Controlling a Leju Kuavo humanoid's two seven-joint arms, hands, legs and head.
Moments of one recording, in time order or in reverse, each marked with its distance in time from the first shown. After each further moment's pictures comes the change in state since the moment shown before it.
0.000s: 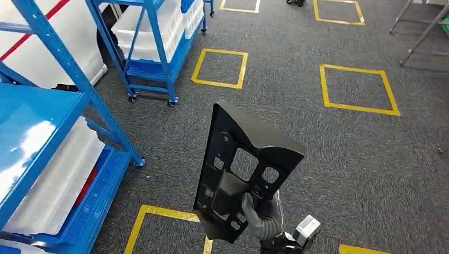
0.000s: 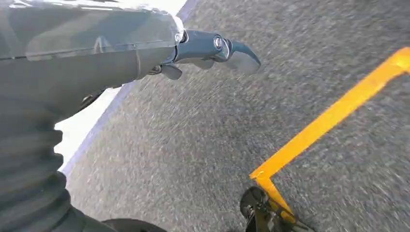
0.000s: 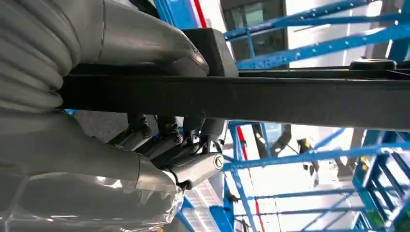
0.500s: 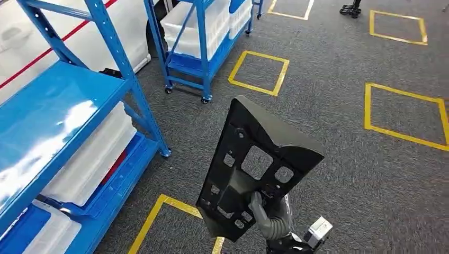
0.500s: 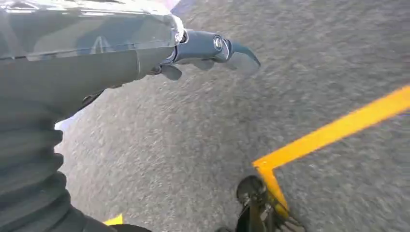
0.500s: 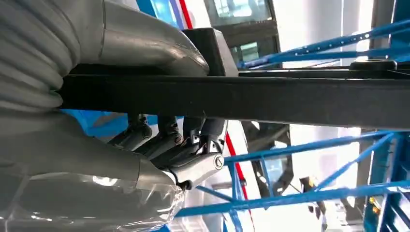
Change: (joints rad) left arm -0.010 0.019 -0.011 0.000 0.031 -0.001 -0.003; right arm 0.033 0.023 -0.062 -0.039 -0.001 0.047 0.000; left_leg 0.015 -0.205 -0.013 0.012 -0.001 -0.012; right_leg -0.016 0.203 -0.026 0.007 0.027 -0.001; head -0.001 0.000
